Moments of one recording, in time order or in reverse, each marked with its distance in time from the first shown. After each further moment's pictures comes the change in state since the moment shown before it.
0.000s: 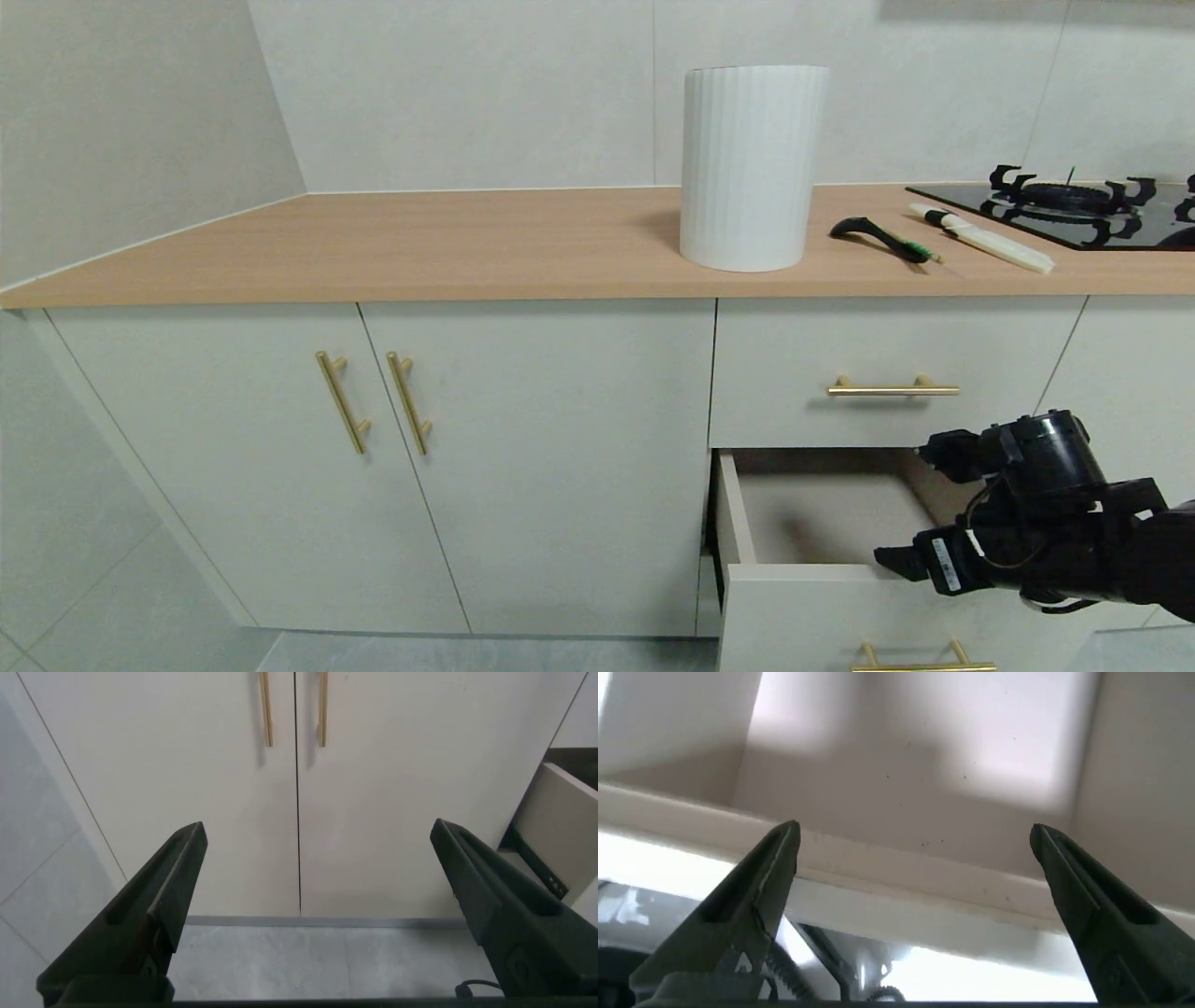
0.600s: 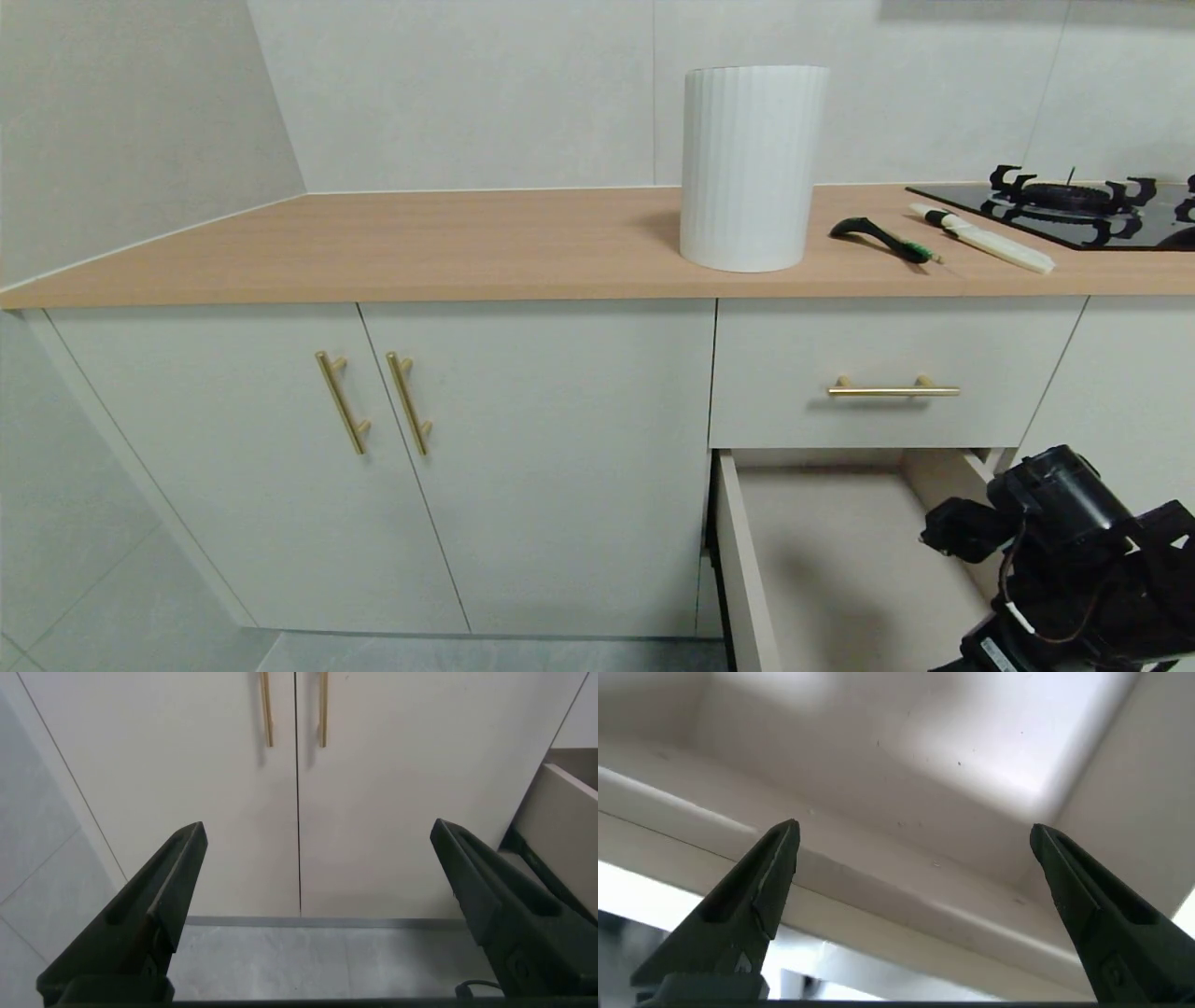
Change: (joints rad) left arm 0.000 0.000 0.000 0.000 0.000 0.000; right arm 0.086 -0.128 -0.005 0.440 0.005 -0.174
